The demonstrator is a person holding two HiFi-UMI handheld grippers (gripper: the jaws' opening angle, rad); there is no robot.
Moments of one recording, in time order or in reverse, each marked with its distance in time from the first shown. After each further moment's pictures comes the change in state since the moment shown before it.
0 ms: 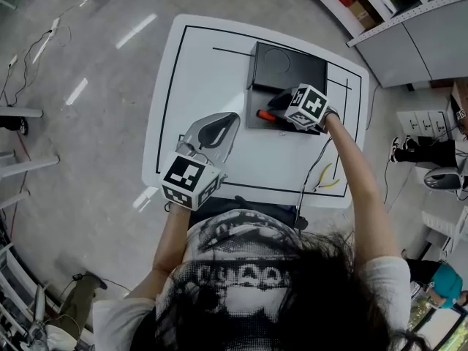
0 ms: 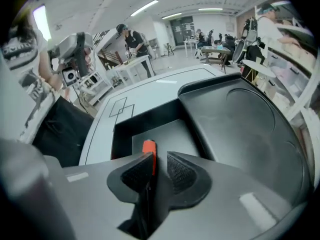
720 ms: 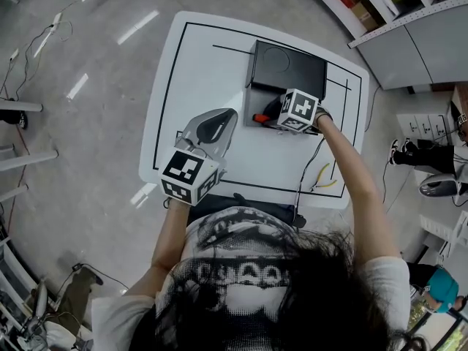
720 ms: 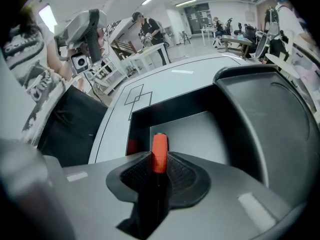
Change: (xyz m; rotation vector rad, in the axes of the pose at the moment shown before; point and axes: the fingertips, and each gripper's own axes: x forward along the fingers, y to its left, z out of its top) left arm 0.006 0.003 -0.005 -0.024 0.015 0.041; right arm 0.019 0.037 -0.012 -0.107 0.116 0.157
